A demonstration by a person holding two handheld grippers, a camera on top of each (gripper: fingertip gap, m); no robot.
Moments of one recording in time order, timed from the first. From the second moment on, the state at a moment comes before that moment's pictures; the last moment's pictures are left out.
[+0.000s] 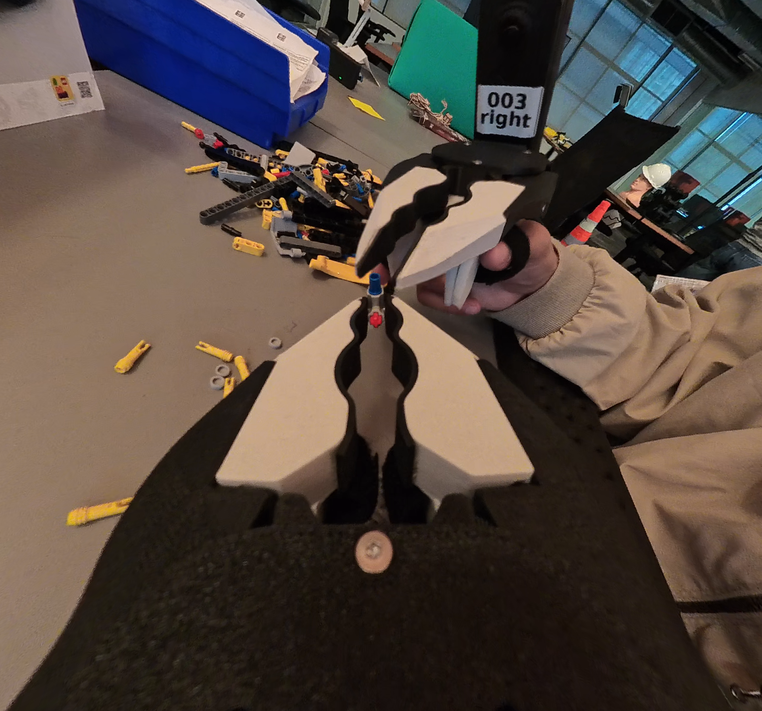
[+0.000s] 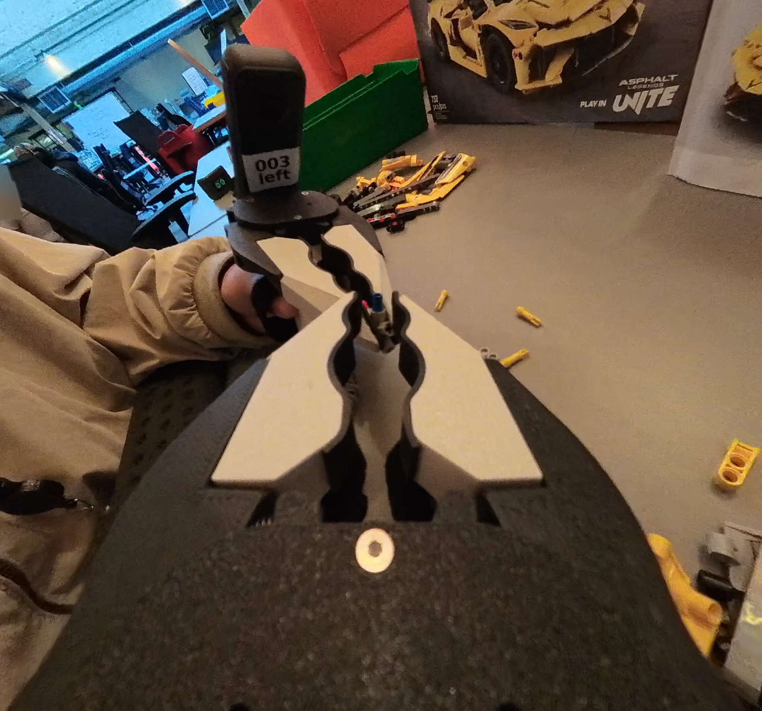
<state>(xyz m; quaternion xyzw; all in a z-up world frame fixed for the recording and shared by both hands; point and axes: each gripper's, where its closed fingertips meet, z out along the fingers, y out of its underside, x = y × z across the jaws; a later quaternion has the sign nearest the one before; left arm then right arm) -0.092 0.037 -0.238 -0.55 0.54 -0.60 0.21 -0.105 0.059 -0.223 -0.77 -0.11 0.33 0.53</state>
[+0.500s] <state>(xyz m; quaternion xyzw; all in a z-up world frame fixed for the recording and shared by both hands) -0.093 0.036 -0.253 -0.54 0.60 -0.53 0.25 -0.107 0.055 -0.239 -0.80 -0.13 0.31 0.50</state>
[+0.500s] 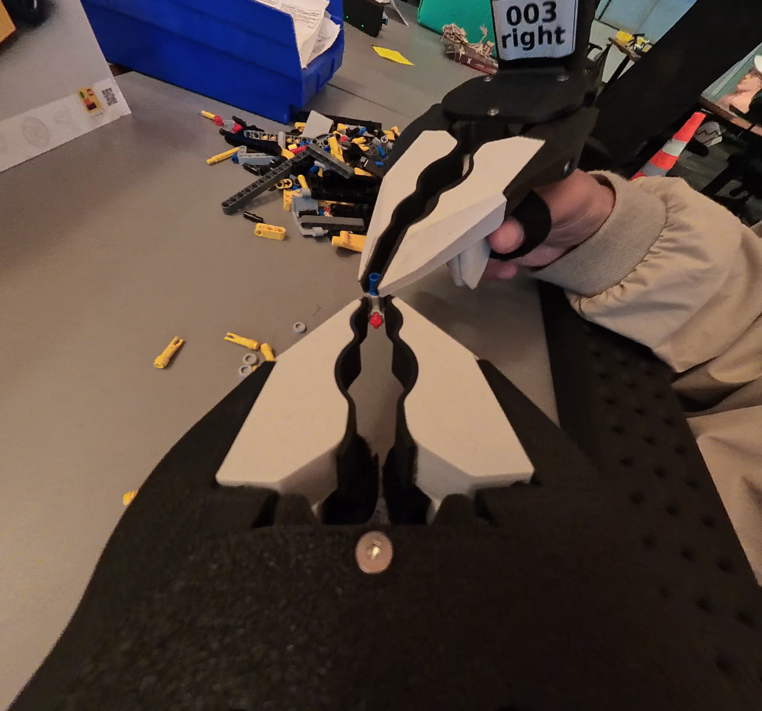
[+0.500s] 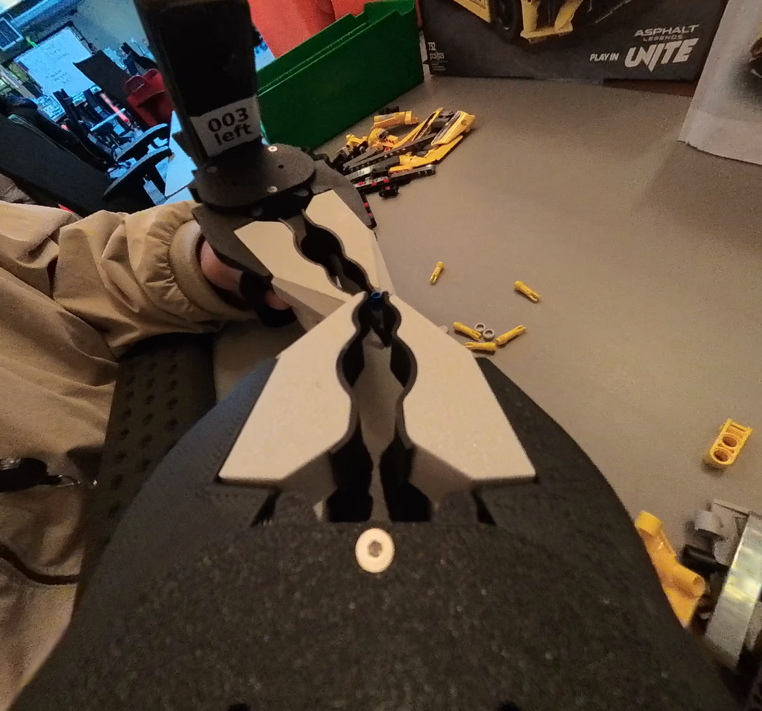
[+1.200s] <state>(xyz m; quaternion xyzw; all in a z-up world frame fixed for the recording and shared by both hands) -0.106 0.059 -0.206 -0.51 0.56 -0.57 0.32 0.061 0.032 -0.153 -0.62 0.16 0.34 0.68</state>
